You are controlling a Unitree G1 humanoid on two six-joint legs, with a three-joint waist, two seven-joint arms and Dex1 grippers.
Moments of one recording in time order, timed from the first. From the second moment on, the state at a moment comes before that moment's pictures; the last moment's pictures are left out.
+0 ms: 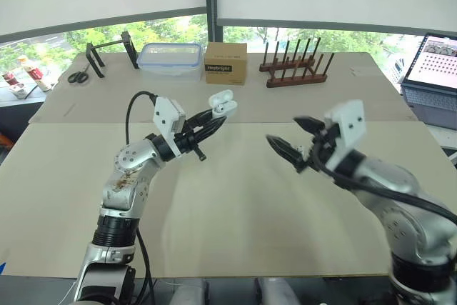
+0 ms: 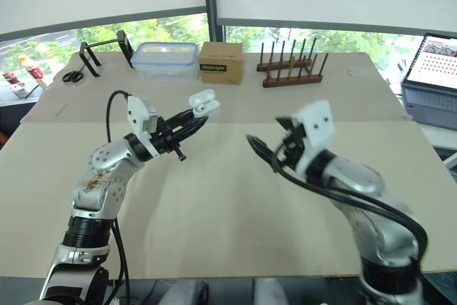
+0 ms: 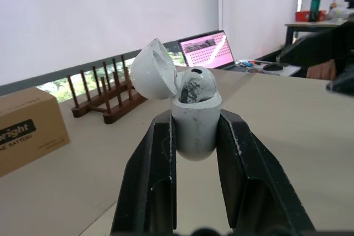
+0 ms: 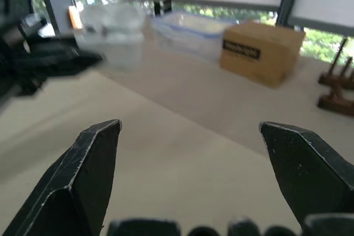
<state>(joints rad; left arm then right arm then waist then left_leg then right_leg) -0.50 0.38 0.03 -0.05 -0.41 0.22 -0.83 -0.22 -0.59 -0.17 -0.66 0.52 0.83 0.41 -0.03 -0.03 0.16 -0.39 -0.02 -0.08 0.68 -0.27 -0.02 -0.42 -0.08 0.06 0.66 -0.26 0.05</state>
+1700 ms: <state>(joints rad) -0.46 0.46 0.04 -0.07 -0.47 0.27 -0.89 -0.45 -0.27 -0.09 0.13 0.13 0.54 0.15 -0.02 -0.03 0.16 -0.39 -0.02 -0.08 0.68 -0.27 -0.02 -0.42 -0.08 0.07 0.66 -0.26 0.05</state>
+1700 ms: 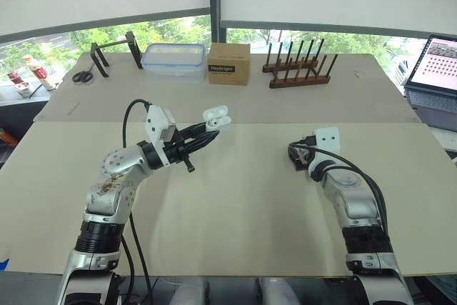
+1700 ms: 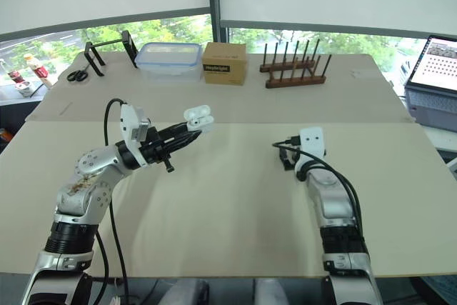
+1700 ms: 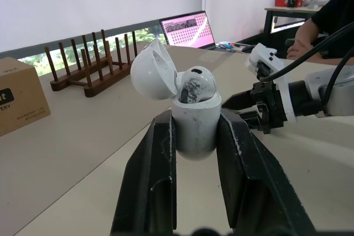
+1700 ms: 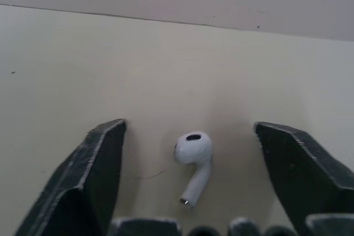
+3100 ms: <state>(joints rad) -0.34 0.47 0.04 -0.23 -0.51 0.38 -0.83 0.06 -1.09 0.01 -0.03 0.25 -0.18 1.46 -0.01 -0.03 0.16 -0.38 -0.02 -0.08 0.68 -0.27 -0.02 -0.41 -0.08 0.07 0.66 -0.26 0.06</state>
